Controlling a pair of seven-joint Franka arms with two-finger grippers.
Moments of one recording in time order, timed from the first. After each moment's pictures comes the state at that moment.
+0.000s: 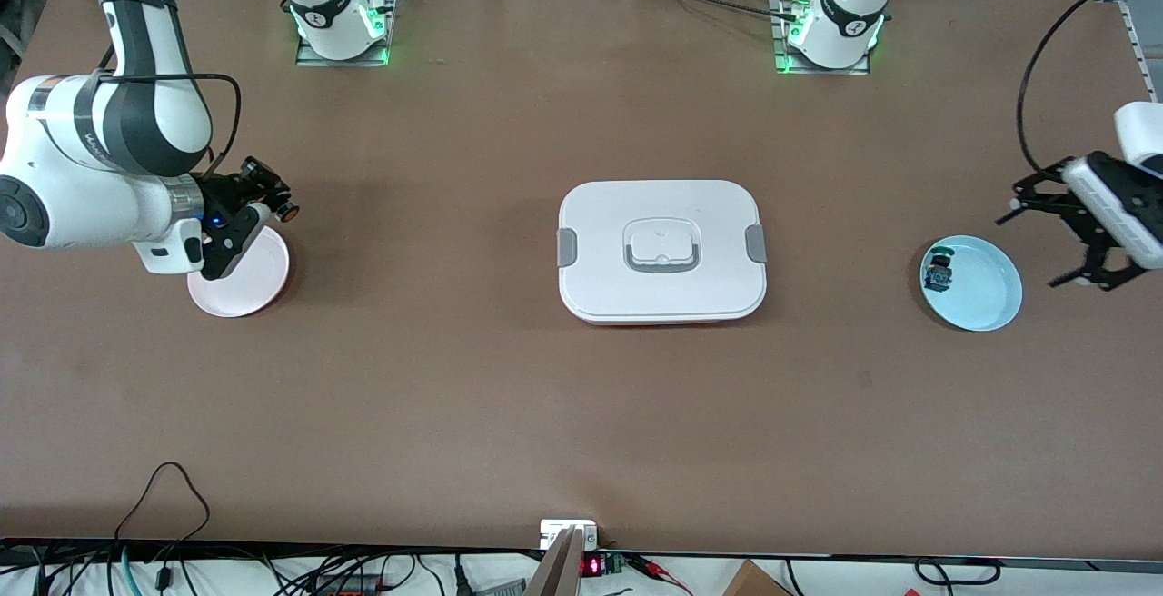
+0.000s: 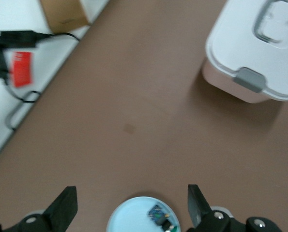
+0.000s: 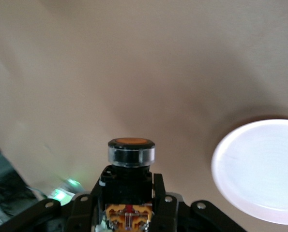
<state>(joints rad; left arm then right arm) 0.17 0.08 0.01 -1.72 -0.26 1.96 1.27 0.17 0.27 -0.18 -1.81 0.13 1.64 -0.93</state>
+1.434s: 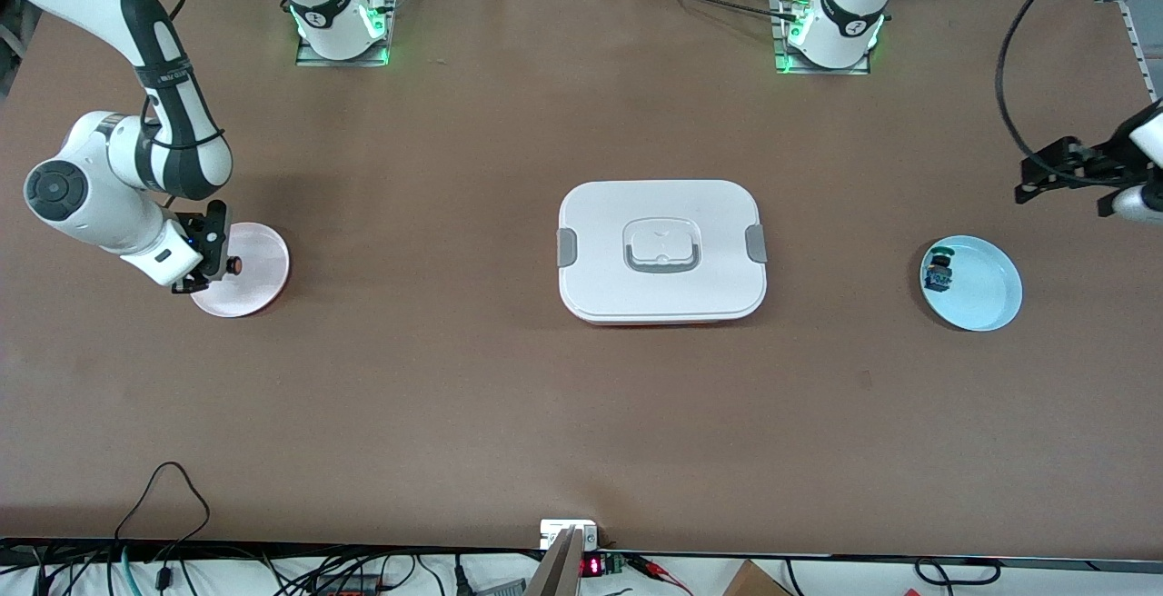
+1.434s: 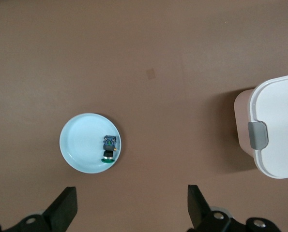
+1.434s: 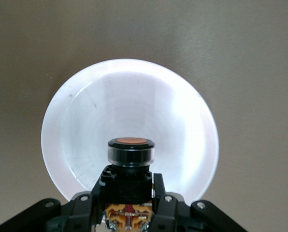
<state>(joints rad) 0.05 0.07 0.00 -1.59 0.00 1.64 0.16 -0.01 0.37 -0.18 -2.14 -0.09 2.47 -1.73</state>
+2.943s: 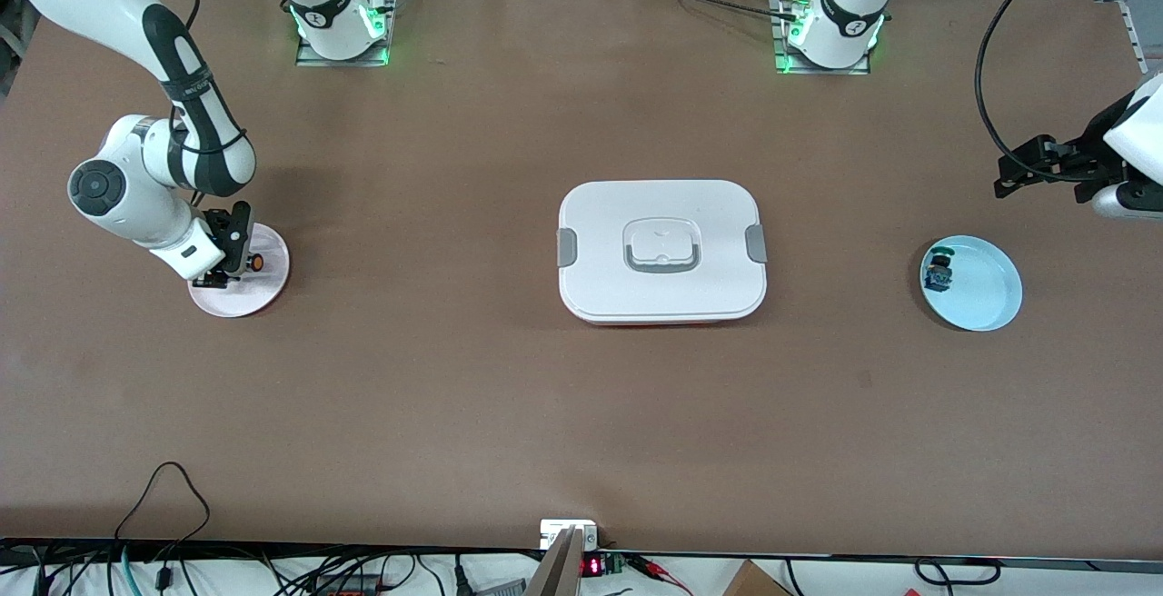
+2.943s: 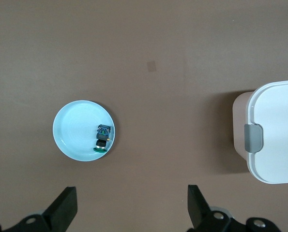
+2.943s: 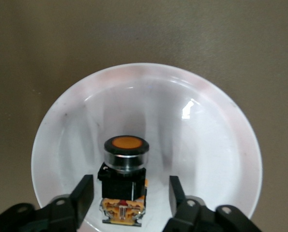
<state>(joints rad) 0.05 0.04 -0.02 -1.62 0.00 1.63 0.09 -0.03 0.41 -0.15 -2.20 -0.08 2.60 -1.65</state>
